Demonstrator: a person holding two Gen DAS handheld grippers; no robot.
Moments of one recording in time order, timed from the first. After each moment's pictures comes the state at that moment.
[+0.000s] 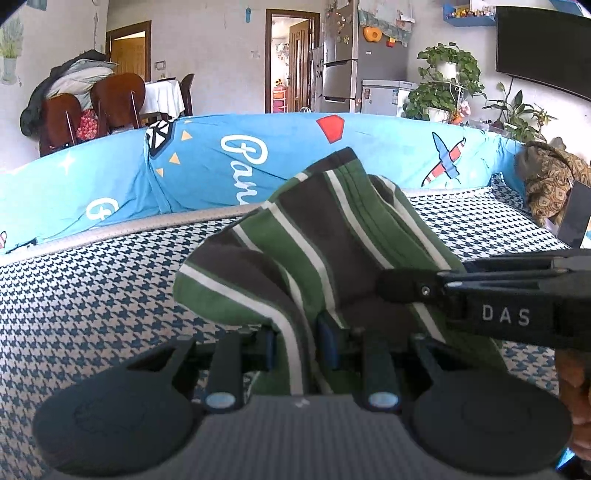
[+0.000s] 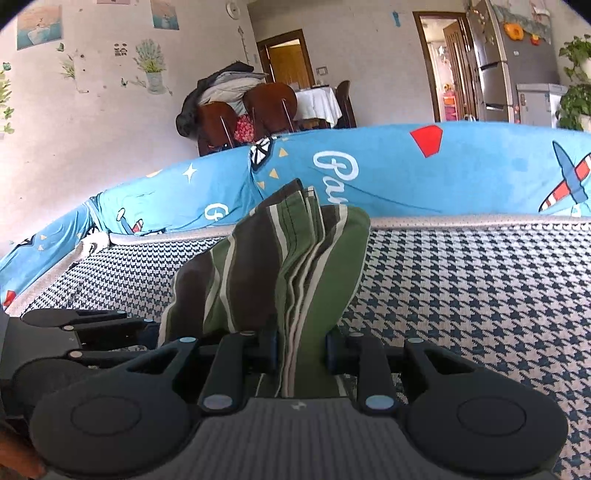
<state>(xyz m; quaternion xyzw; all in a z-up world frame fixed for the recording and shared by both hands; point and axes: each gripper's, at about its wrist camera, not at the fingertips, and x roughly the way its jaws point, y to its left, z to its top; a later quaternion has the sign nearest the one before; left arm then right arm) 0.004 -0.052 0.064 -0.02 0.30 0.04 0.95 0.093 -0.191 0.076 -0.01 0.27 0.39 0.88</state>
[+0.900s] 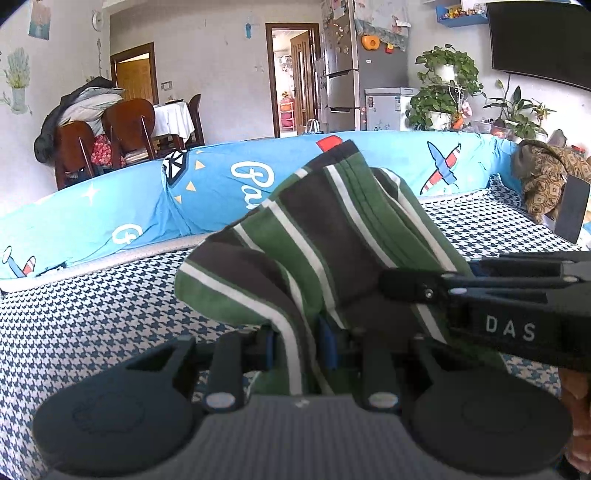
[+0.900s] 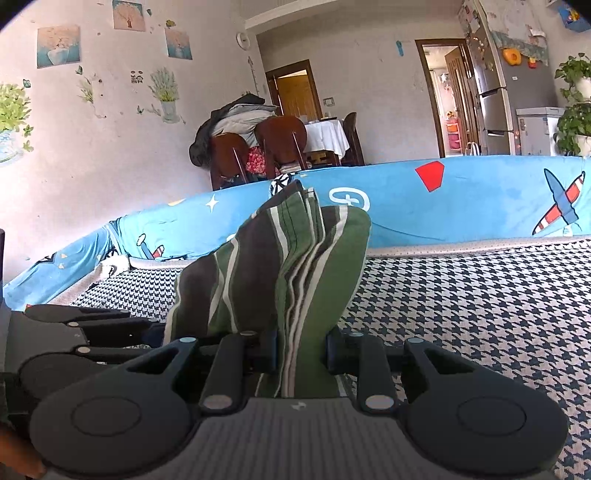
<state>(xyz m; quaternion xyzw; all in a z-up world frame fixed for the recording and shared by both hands) -0.038 -0.072 0.101 0.01 0.29 0.08 0.96 0.052 -0.211 0.093 0.01 0.22 0.40 0.89</state>
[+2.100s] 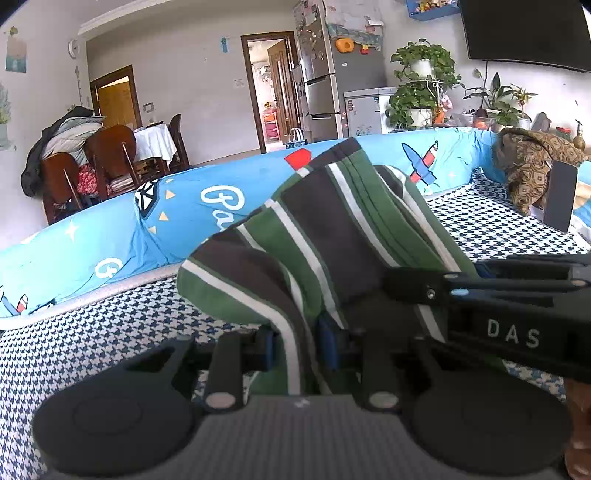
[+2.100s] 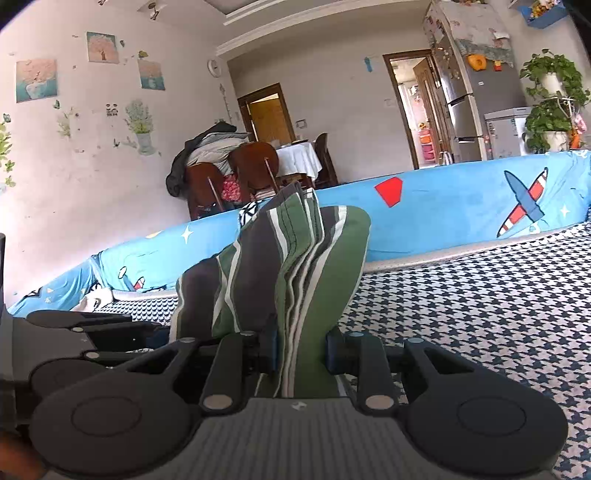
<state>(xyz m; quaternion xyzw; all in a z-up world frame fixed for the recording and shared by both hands) -0.013 -0.113 0.113 0.06 0.27 0.06 0.96 0.064 -0.255 0.095 0.05 0.20 0.37 0.91</state>
